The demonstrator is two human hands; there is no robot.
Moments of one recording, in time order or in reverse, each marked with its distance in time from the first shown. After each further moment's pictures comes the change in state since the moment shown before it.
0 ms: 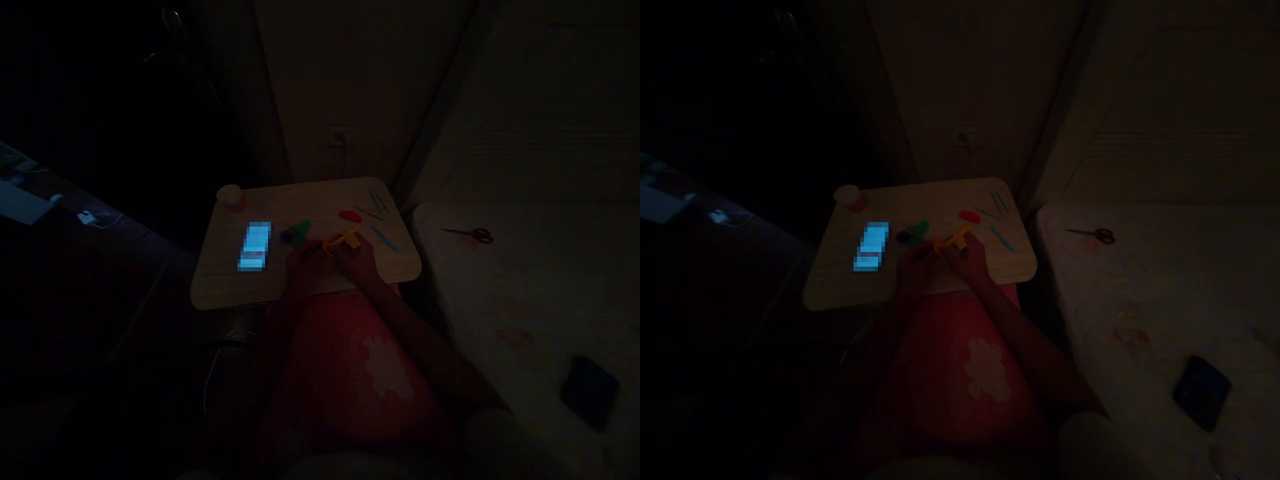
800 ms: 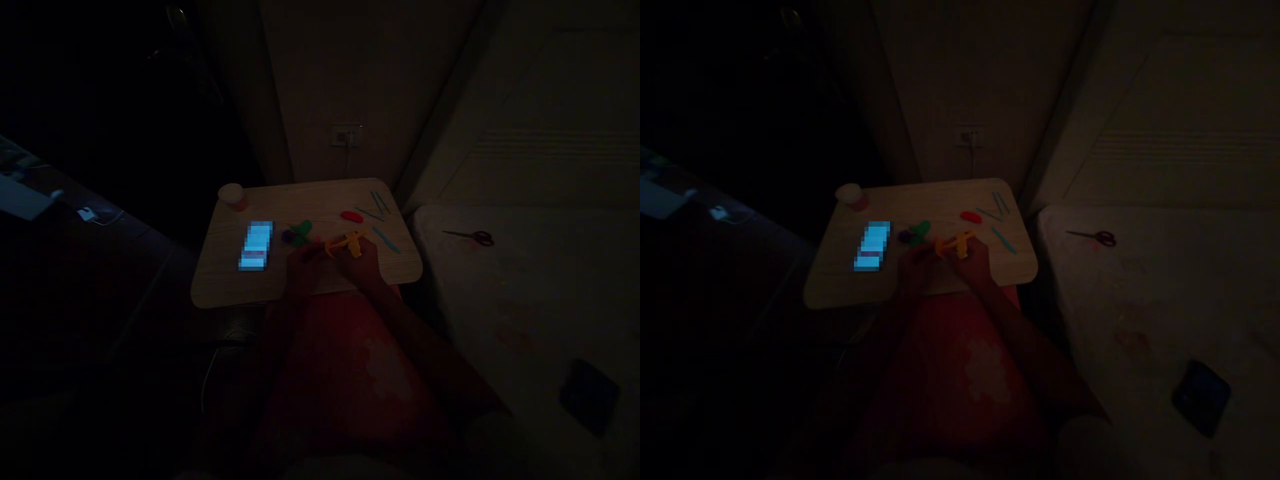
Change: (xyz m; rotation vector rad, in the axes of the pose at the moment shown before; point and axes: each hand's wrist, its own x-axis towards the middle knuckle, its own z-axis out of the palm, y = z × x) left_hand -0.001 0.004 0.001 -0.005 0.020 -0.025; right_hand -0.002 0.002 0.000 -0.022 0.070 -0.076
